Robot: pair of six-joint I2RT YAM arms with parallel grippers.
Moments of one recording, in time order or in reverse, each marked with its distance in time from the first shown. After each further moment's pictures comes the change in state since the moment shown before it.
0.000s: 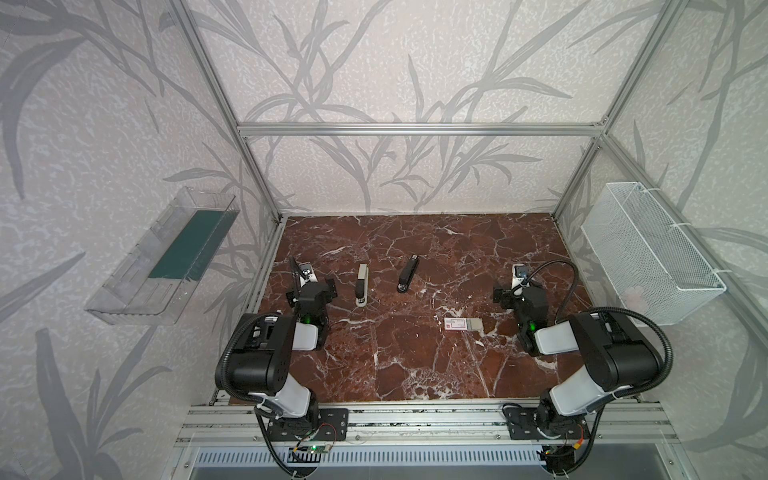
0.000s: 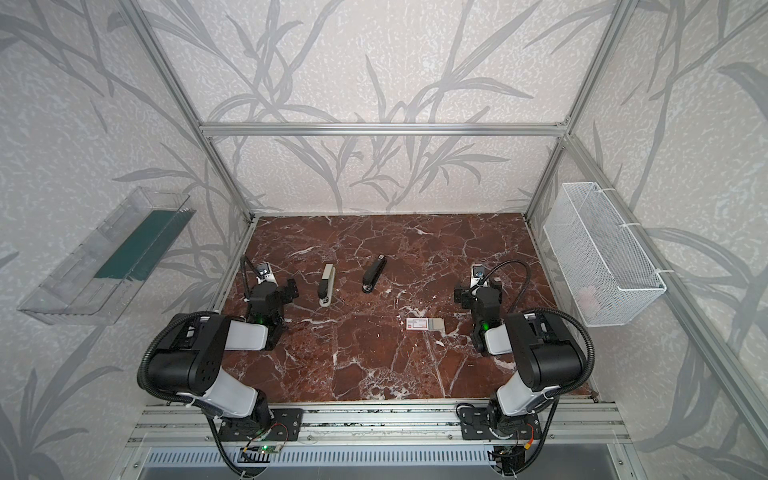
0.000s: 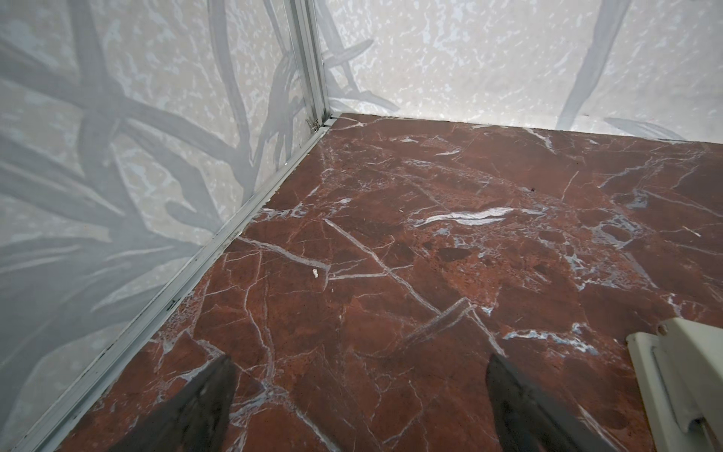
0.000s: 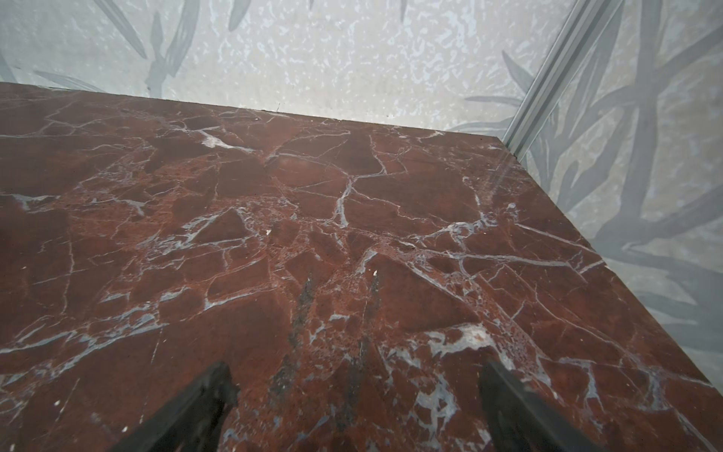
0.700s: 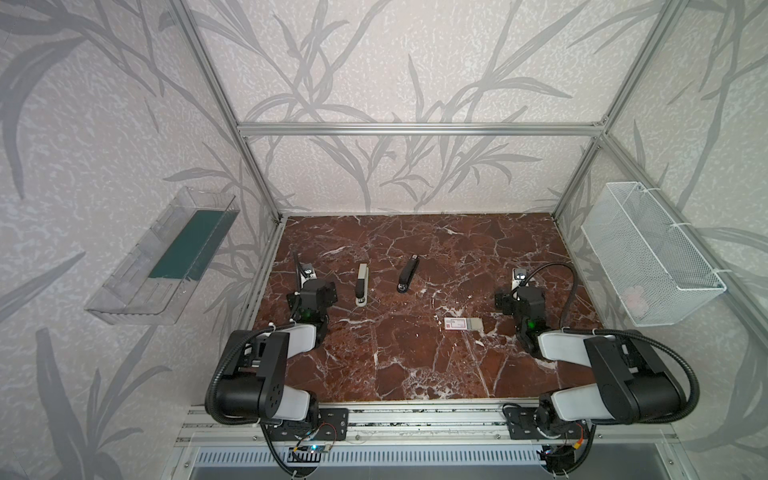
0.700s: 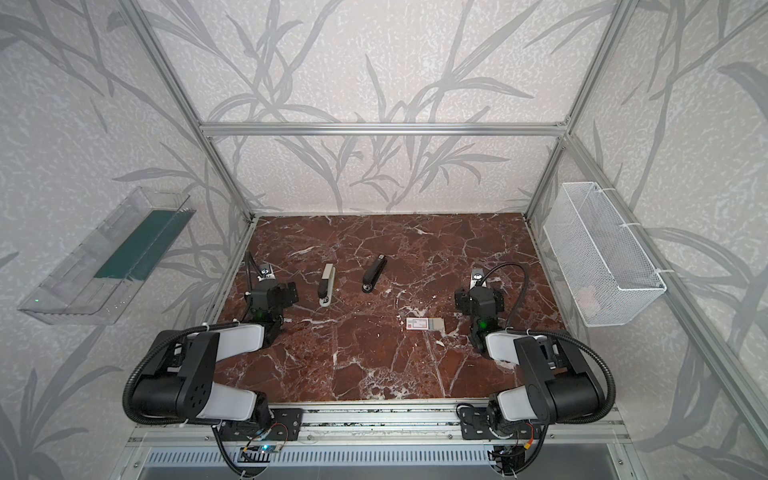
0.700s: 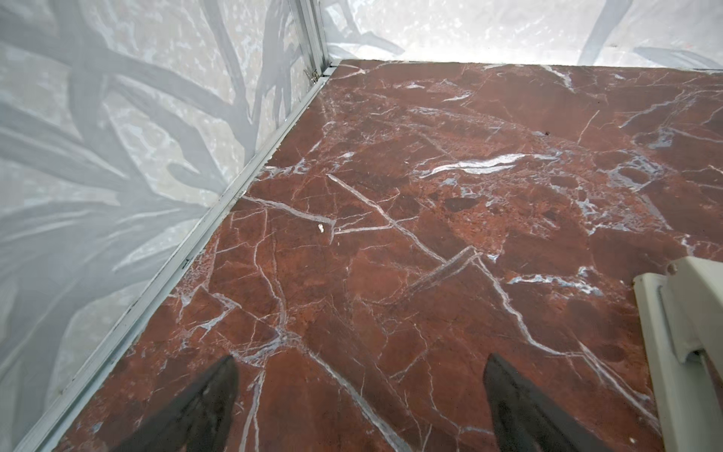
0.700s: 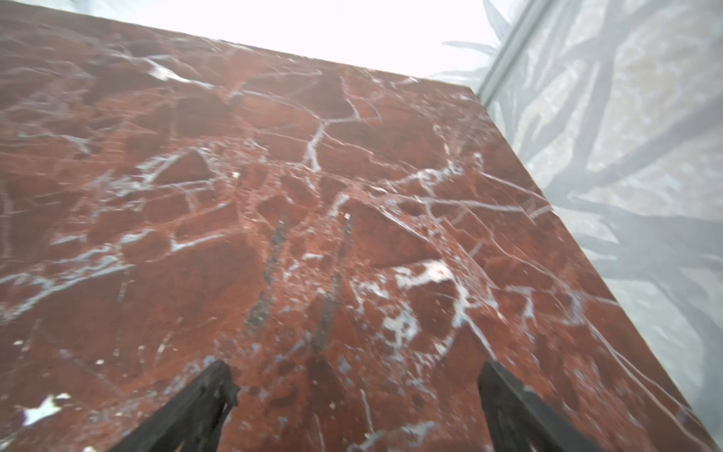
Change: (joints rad) left arm -0.021 -0.084 -0.001 -0.201 -0.016 -0.020; right arm 0.067 -0.122 -0.005 -0.224 0.147 0.012
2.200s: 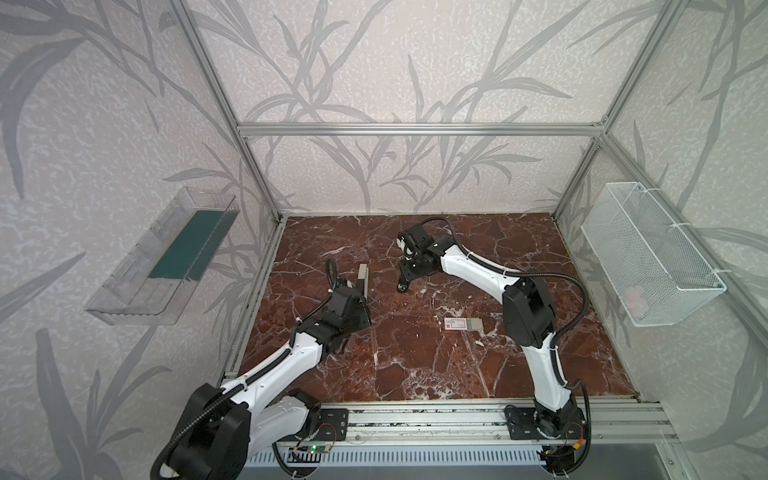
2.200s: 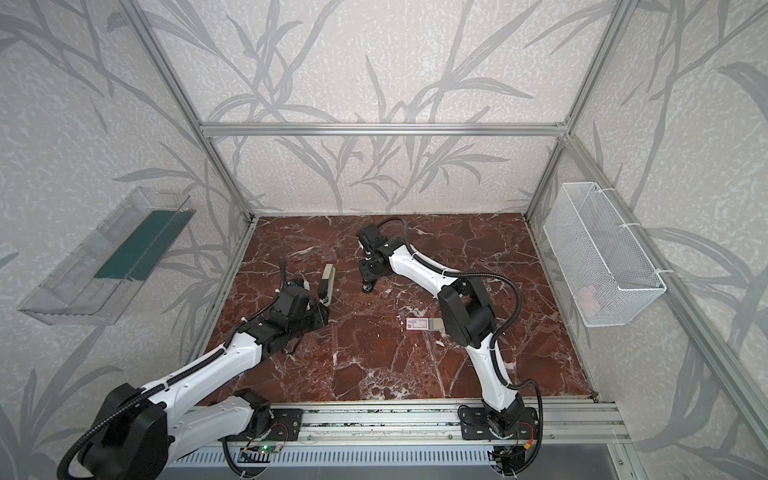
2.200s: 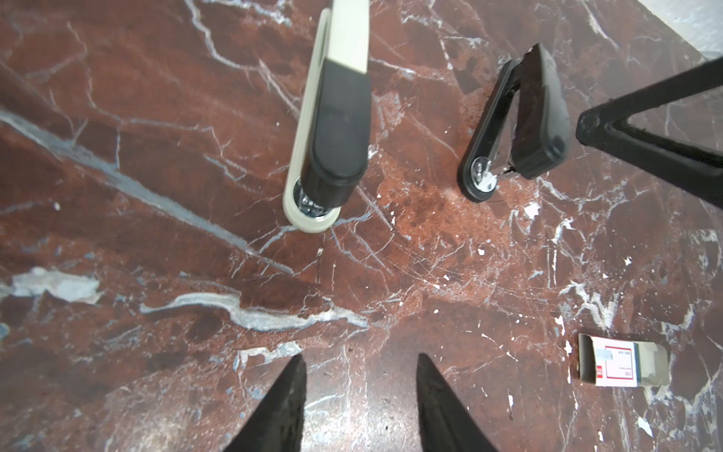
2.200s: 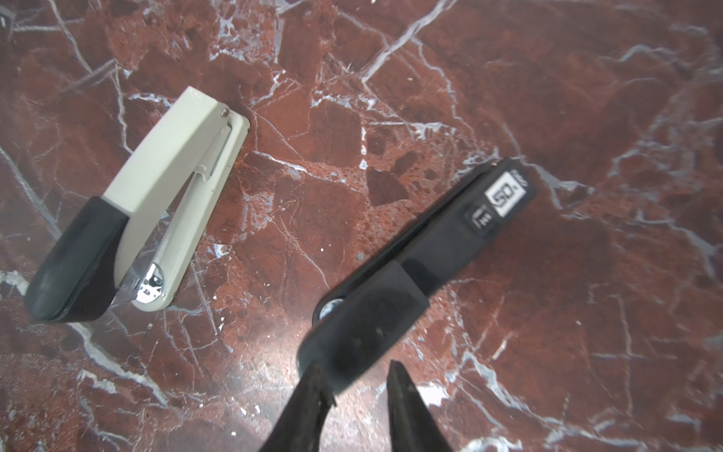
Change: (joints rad) left arm -0.395 -0.403 0.195 -0.977 0.352 -0.616; right arm 0.497 0.645 1.507 -1.491 -0.375 0.311
